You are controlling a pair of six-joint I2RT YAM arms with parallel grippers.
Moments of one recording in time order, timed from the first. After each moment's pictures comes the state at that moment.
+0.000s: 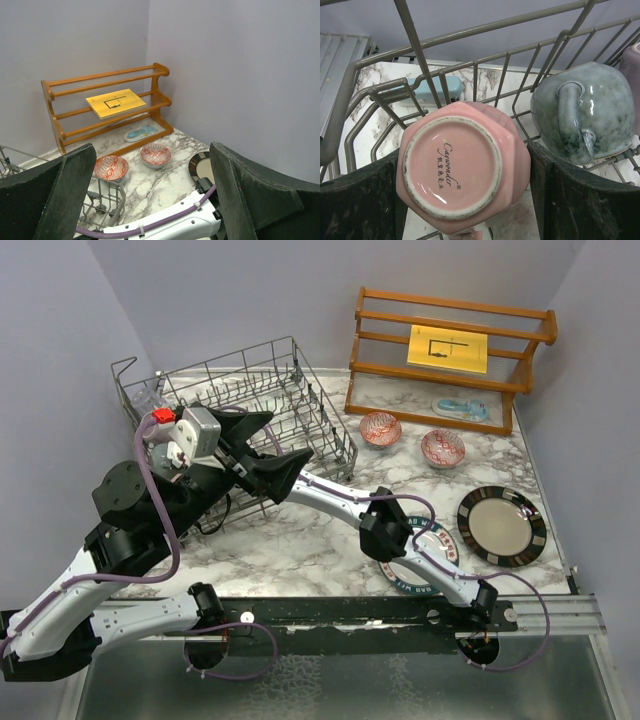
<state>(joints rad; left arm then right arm) -1.03 0.79 1.32 -0.25 -0.15 -0.08 1.12 2.63 2.53 -0.22 -0.48 -0.26</state>
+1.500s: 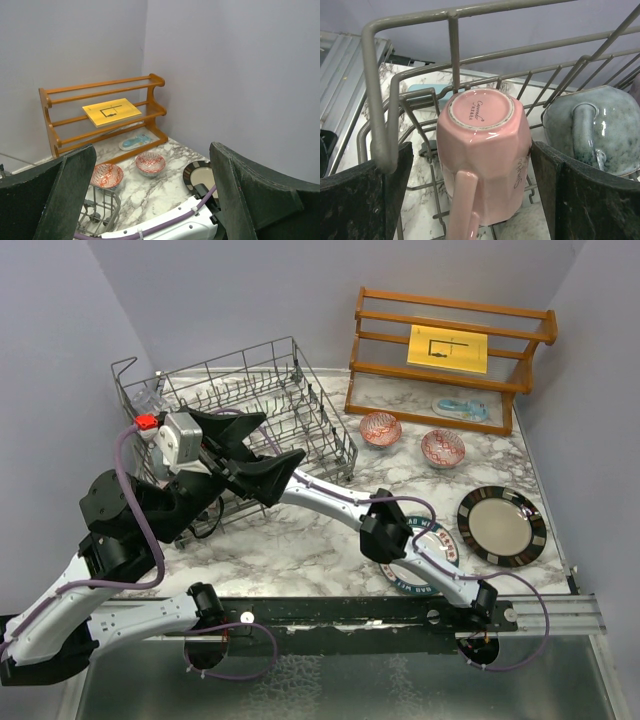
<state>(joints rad) -1.03 0.75 1.29 -0.21 -0.15 -0.11 1.14 2.62 2.55 -0.22 -0.52 -0.29</state>
